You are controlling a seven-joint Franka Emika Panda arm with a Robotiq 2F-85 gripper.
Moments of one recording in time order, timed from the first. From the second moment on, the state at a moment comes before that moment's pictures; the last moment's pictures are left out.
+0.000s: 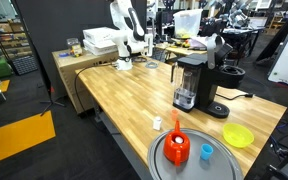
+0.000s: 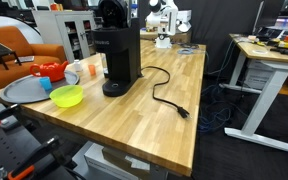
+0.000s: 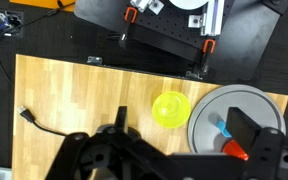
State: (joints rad) arm 0.08 -0.77 -0.08 -2.45 -0.09 1.53 -0.34
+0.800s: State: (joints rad) arm 0.22 -0.77 0.02 -2.50 -0.09 1.53 -0.34
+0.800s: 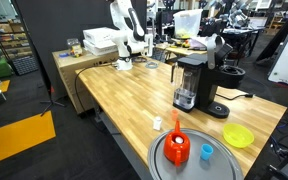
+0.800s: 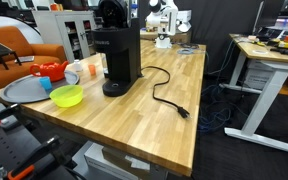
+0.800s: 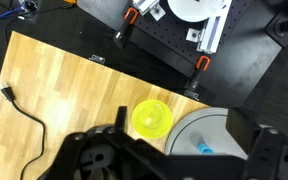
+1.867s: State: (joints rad) arm 0.30 -0.73 0.13 -2.48 0.02 1.63 -0.30
